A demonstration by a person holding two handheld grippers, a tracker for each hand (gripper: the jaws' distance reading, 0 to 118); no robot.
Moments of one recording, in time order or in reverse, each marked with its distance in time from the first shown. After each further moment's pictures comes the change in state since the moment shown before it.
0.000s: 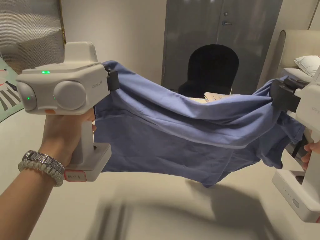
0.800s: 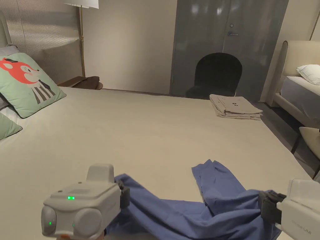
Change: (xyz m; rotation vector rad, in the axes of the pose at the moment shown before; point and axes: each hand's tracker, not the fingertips) left arm -0.014 -0.226 0.221 -0.425 0.018 0.022; right arm -0.011 -0.183 0.199 -0.468 -0.003 -0.009
